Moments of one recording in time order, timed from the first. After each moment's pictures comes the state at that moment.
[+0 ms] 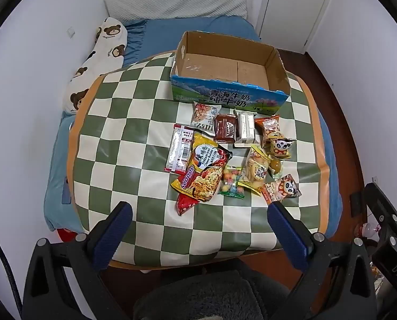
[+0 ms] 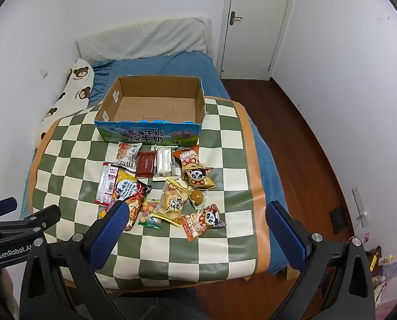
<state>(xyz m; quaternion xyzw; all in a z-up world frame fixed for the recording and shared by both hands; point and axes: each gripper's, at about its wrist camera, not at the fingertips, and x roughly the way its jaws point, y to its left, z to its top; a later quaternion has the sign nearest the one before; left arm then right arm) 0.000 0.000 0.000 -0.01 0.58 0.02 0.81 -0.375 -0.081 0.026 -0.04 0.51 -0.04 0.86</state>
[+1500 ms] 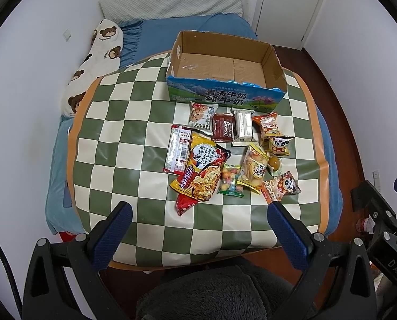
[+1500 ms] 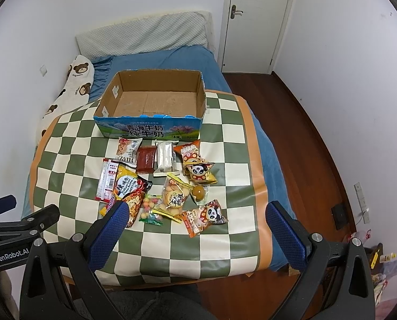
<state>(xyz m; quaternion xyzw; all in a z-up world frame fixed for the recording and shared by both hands) -0.001 0.000 0.004 -0.01 0.58 0.01 0.81 -0.374 -0.078 0.023 -0.04 0.52 -0.04 0.85</state>
